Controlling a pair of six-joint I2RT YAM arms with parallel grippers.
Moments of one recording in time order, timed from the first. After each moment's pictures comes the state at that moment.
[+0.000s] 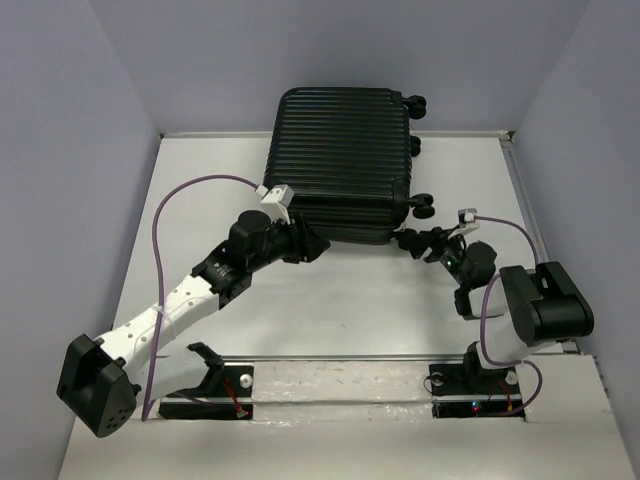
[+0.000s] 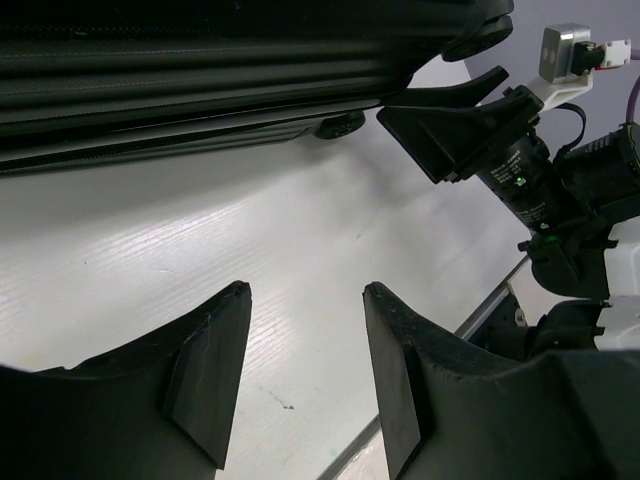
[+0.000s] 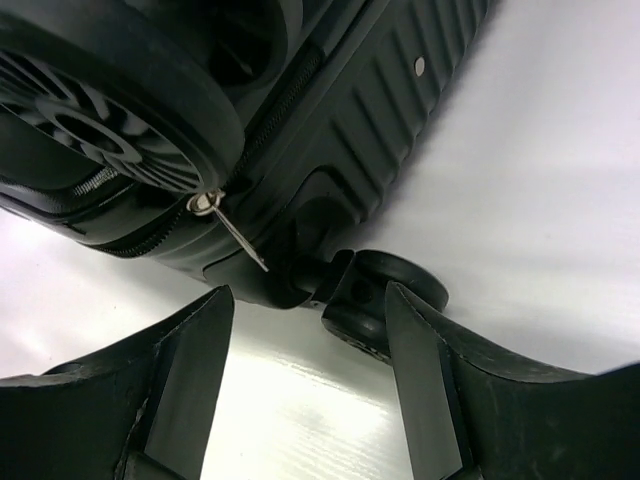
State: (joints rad) left arm -0.66 1.05 0.73 -0.02 0.17 -0.63; right arm 0.10 1.55 0.20 1.29 -0.39 0.46
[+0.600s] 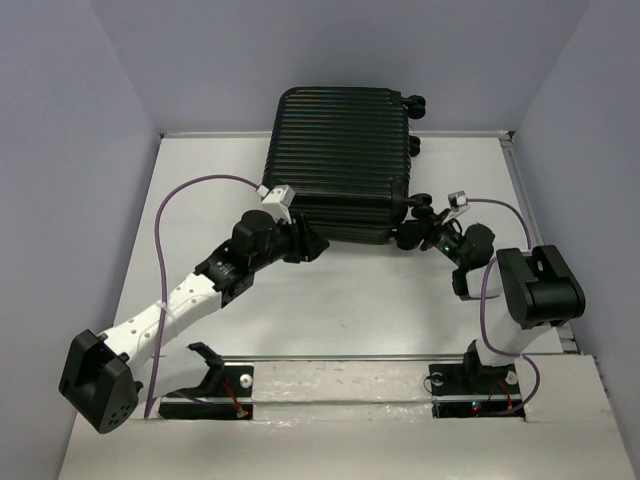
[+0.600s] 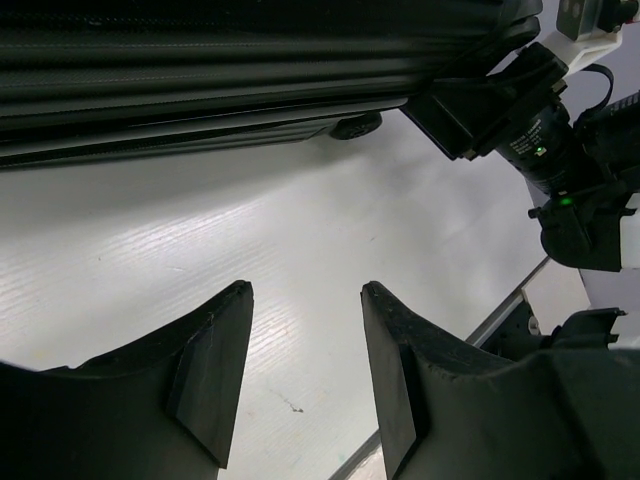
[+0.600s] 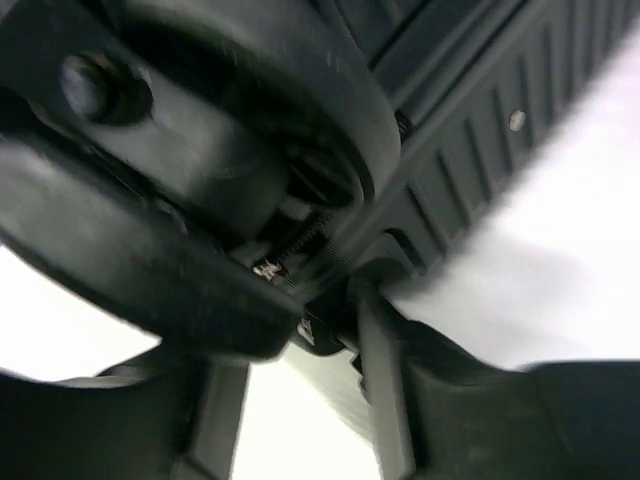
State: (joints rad) left arm -0.67 1.07 0.73 -0.02 0.14 -0.63; right arm 0.08 1.64 0.35 1.28 -0.57 0.47
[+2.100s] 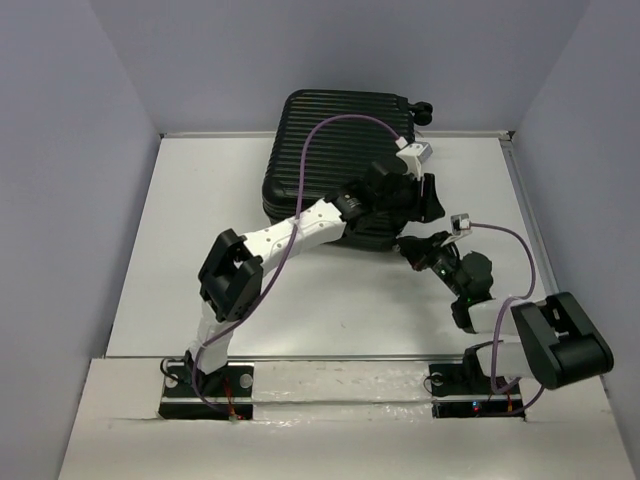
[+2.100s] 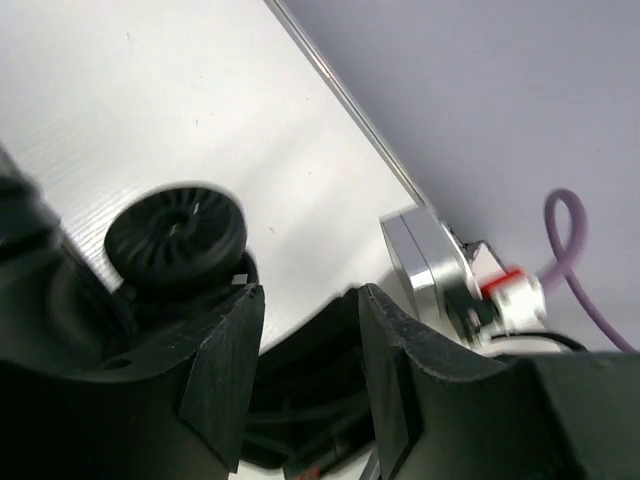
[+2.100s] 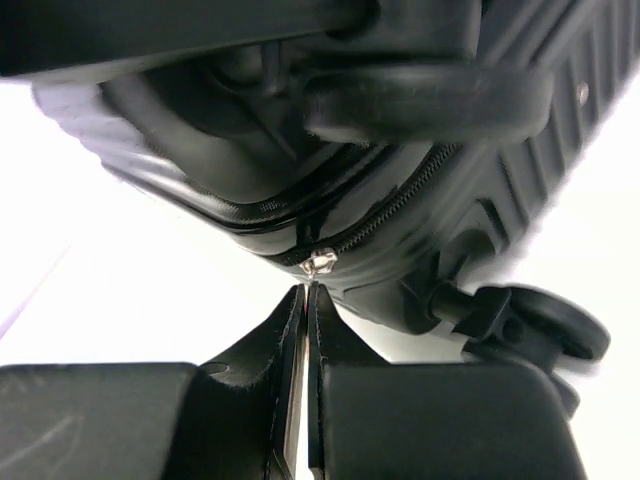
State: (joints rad) left arm -0.93 1.99 1.75 -0.10 0.22 -0.60; right arm 0.20 1.38 0.14 1.28 -0.41 0.59
